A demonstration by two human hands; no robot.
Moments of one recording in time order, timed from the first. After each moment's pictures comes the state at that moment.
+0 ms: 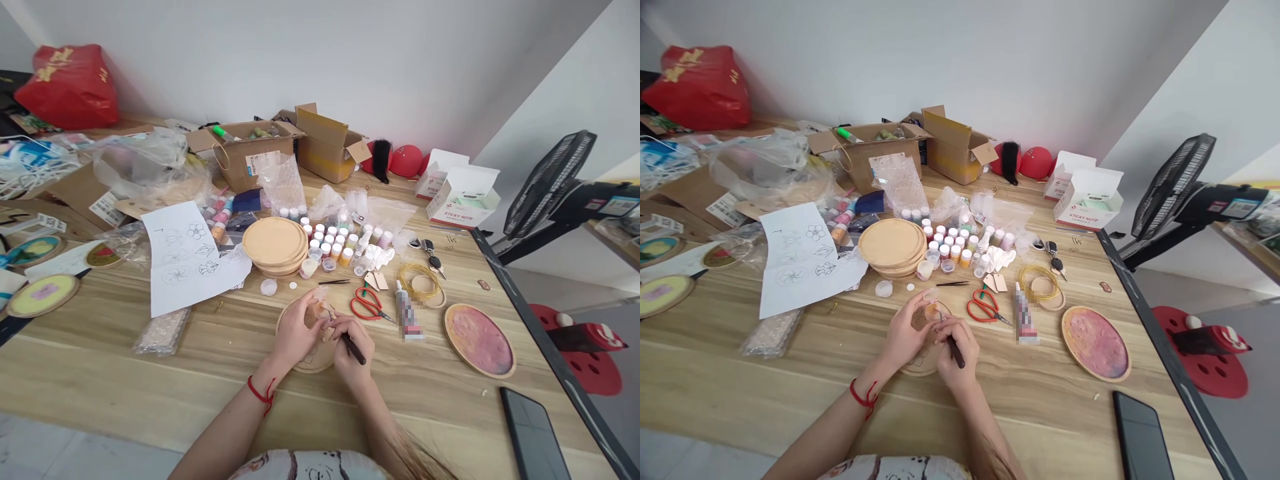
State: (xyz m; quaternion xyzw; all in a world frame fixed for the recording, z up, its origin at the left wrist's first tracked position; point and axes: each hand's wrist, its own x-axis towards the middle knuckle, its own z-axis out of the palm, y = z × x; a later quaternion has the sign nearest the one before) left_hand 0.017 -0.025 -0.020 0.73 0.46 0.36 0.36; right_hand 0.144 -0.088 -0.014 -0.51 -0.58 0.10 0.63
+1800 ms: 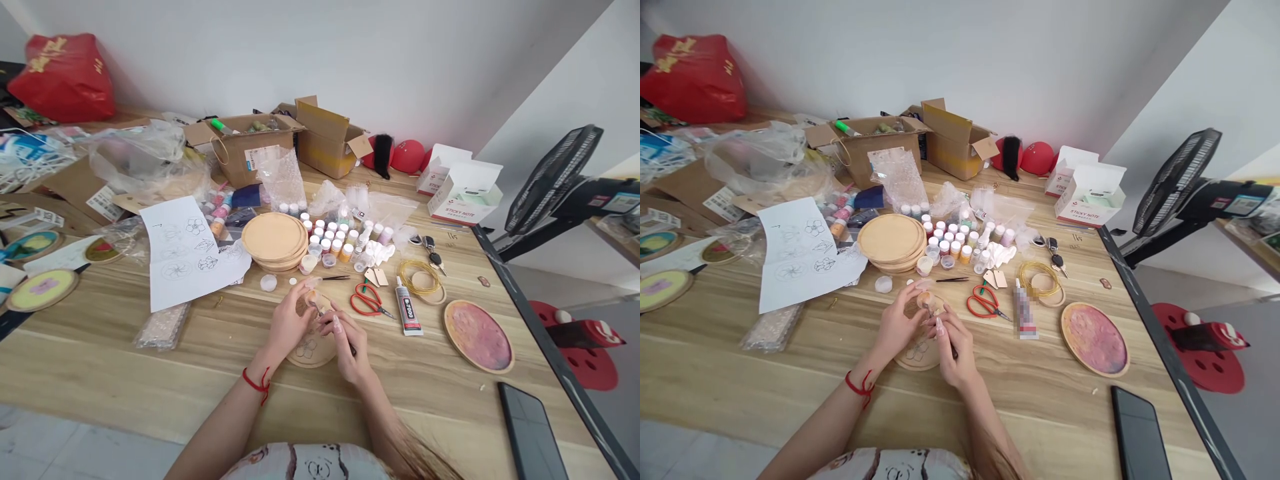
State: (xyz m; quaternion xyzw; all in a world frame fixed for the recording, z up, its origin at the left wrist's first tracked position) left_hand 0.010 -0.014 -0.019 0.71 0.47 0.38 0.36; right_hand 0.150 -0.093 -0.007 -0.48 -0.61 0.27 0.57
